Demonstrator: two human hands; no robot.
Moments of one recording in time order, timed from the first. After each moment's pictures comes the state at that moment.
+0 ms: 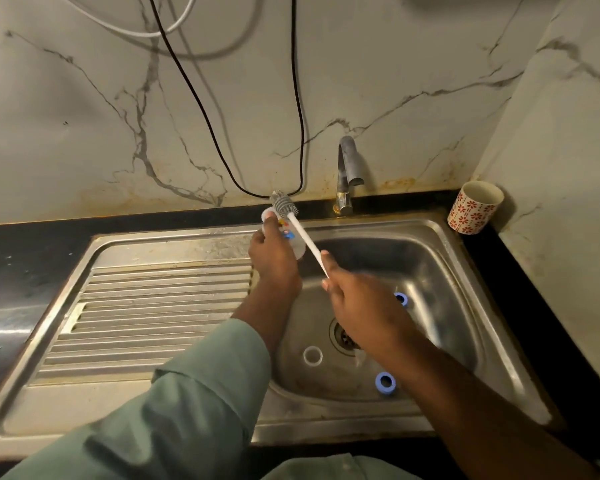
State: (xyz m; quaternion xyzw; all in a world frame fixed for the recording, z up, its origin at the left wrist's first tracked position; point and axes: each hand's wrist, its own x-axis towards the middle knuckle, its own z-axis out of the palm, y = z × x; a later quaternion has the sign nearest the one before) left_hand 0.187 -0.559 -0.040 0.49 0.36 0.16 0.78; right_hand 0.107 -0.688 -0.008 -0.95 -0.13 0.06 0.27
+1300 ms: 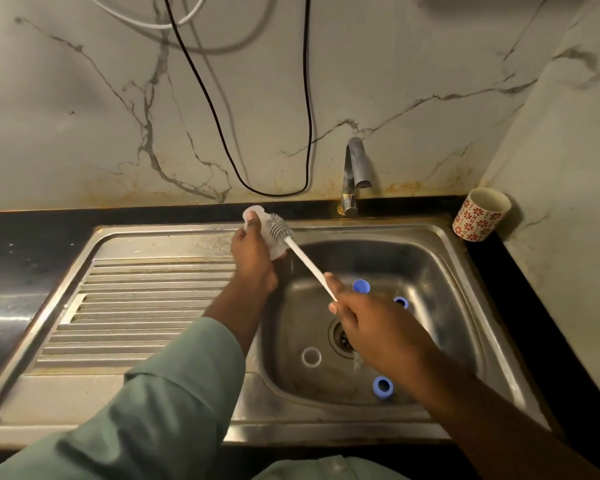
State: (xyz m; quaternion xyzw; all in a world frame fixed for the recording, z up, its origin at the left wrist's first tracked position) left_hand 0.196 -0.517 -0.051 0.45 0.31 0.11 0.83; right_hand 0.095 -0.699 -0.012 -0.94 -0.16 0.11 0.27
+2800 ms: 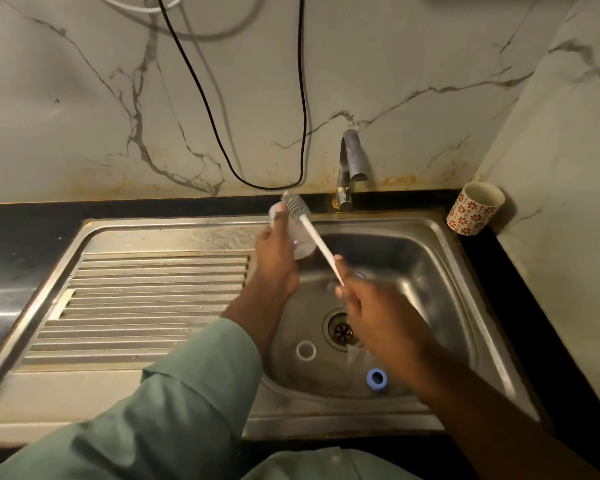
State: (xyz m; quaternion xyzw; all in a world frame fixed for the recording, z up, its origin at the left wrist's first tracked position) left_hand 0.194 -0.553 -0.056 0.47 0.30 0.06 0.83; right_hand 0.102 -0.707 -0.014 -0.95 -0.12 0.09 0.27
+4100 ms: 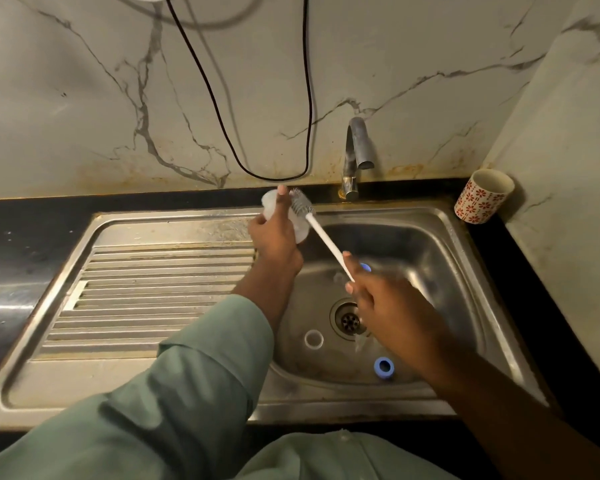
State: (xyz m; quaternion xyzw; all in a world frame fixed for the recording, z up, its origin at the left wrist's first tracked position) left_hand 0.197 -0.549 -0.045 0.45 0.35 0.12 0.81; right_hand 0.092 -0.714 -0.018 -0.94 -0.13 0.09 0.29
